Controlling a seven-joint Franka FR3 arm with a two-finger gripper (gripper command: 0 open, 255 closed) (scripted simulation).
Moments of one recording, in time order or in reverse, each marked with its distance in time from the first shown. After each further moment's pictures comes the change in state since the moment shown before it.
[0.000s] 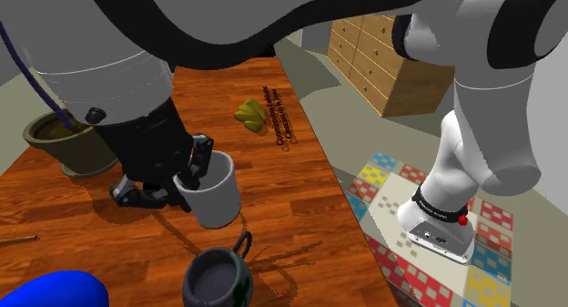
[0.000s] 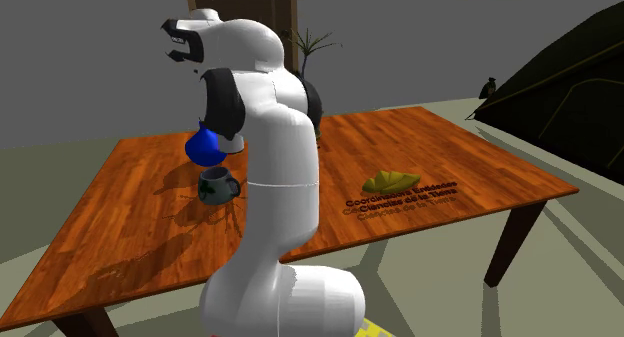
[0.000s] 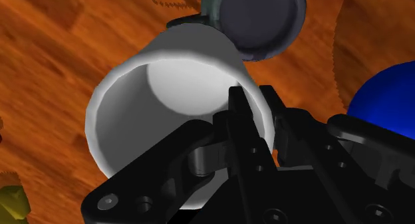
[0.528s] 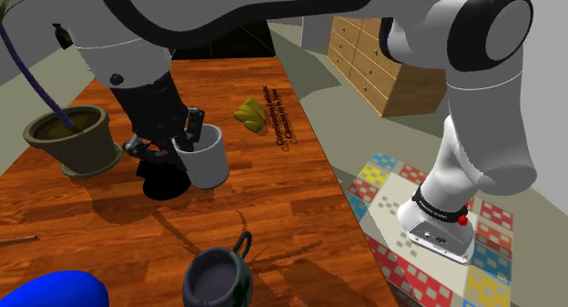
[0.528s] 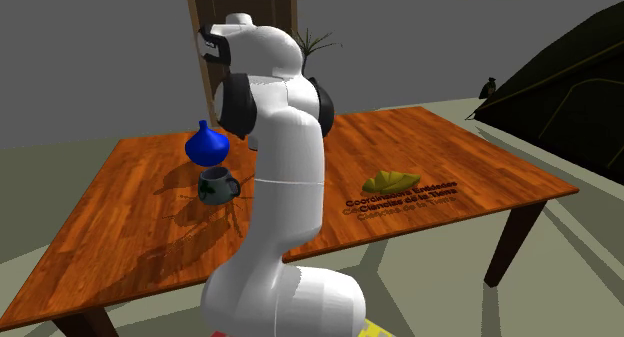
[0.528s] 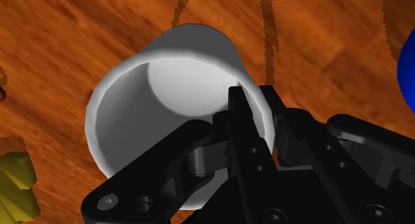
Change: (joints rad) arm -0.085 0.064 -0.047 0.075 -0.027 -0.010 -0.145
